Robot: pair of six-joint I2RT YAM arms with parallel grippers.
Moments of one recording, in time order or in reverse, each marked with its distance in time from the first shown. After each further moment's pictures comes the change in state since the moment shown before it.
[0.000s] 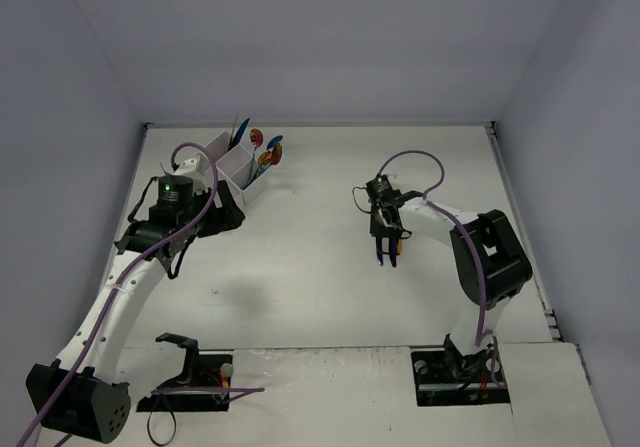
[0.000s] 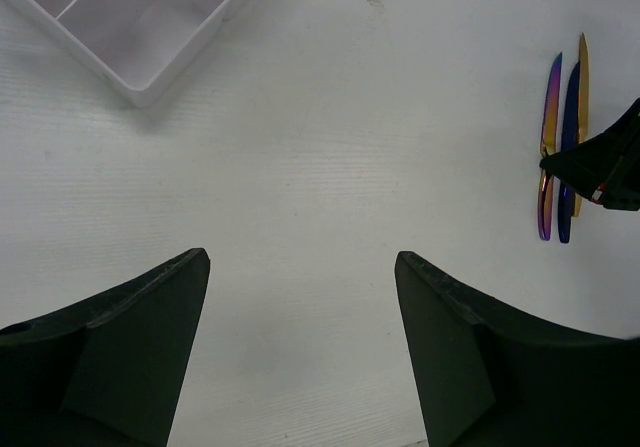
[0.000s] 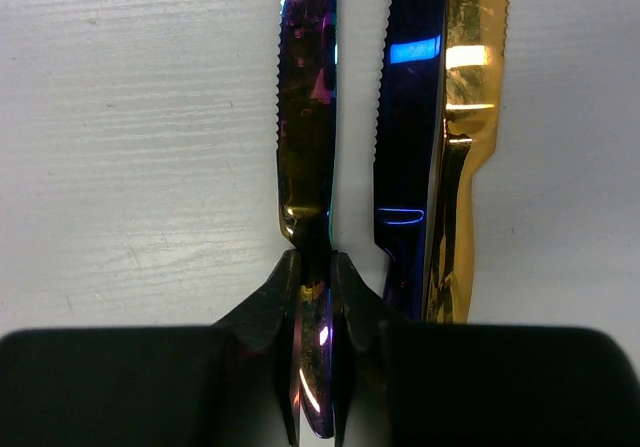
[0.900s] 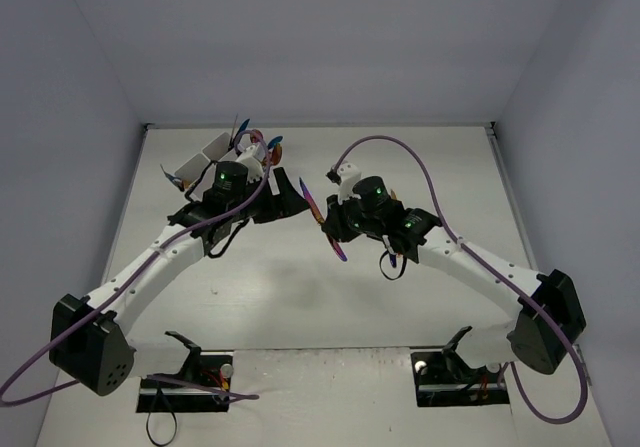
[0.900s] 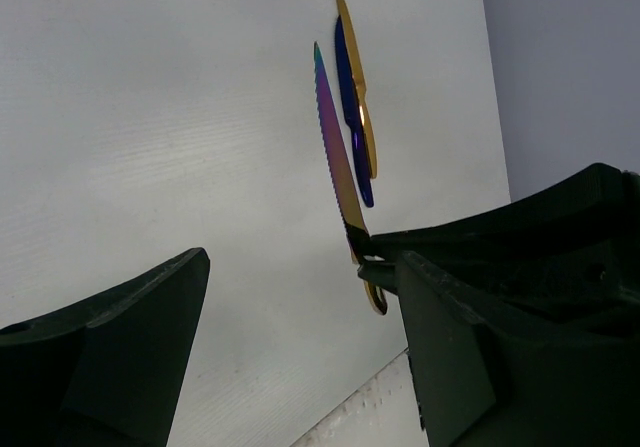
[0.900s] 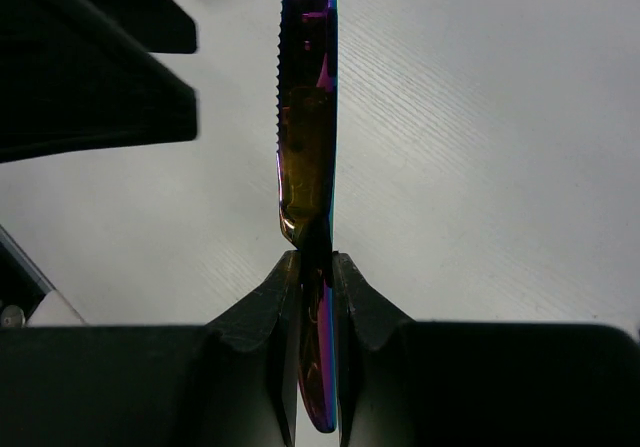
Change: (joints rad) left arm -0.277 0.246 0.058 0.341 0.180 -0.250; right arm 0.290 -0.420 -0.020 0.132 -0.331 -0.244
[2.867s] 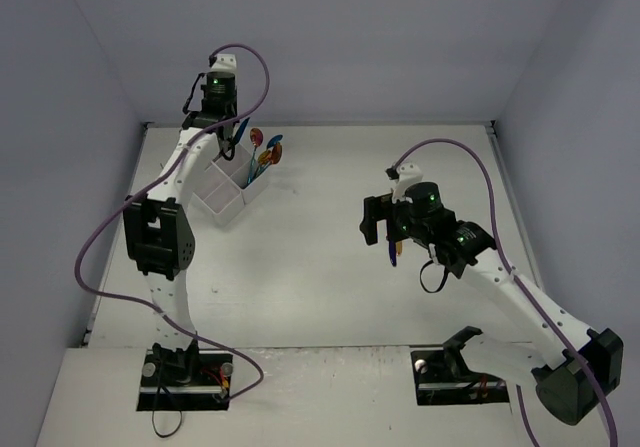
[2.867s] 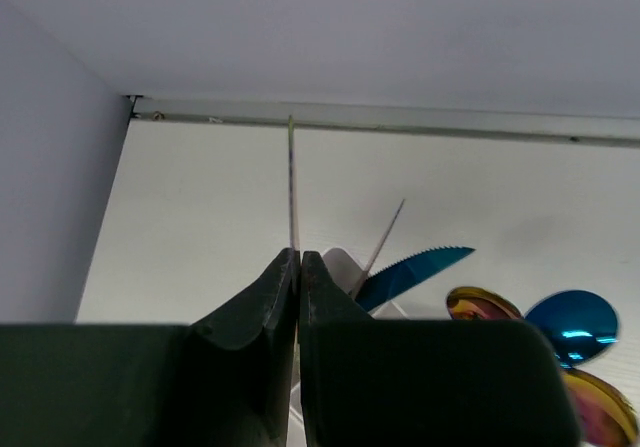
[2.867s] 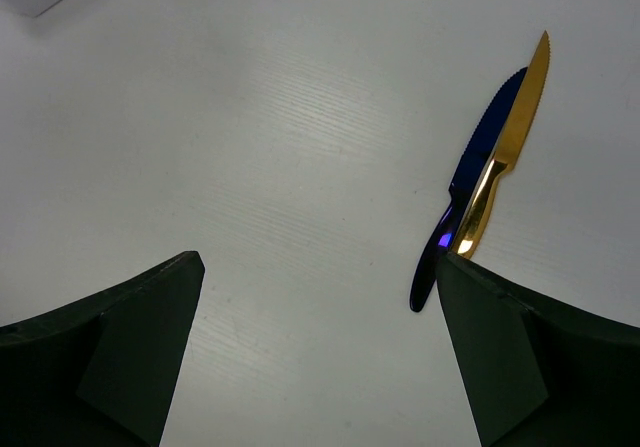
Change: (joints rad) left arm 0.286 0.729 0.899 -0.090 -0.667 0.681; right arm -0.183 -0.301 -0.114 -0.193 0.138 -0.001
